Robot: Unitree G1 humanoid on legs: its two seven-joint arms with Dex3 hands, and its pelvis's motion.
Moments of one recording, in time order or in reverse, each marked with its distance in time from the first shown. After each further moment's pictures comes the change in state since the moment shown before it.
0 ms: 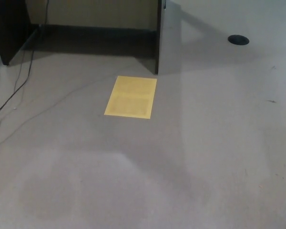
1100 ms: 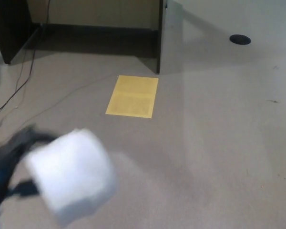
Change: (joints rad) left_arm -0.318 -0.087 -0.126 -0.748 -0.035 0.015 -0.062; right_arm 0.001 0.000 0.008 -0.004 -0.006 0.011 -0.003
